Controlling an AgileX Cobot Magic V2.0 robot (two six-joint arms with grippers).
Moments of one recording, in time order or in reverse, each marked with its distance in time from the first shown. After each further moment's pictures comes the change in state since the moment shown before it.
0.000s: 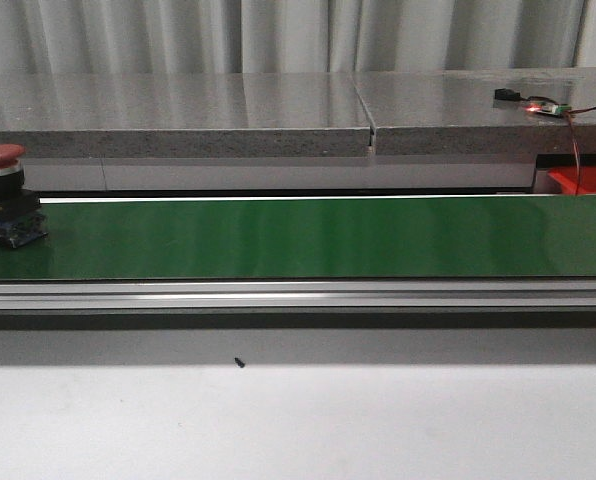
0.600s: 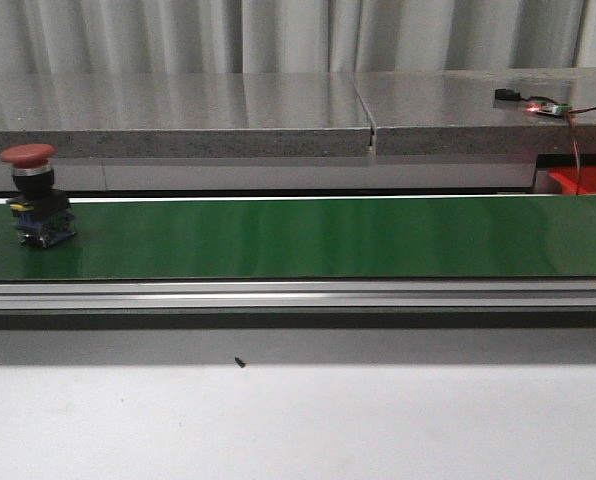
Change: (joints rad) left arm -0.054 0.096 0.000 -0.014 -0.023 0.008; right arm 0.000 0.000 0.000 0.000 0.000 0.000
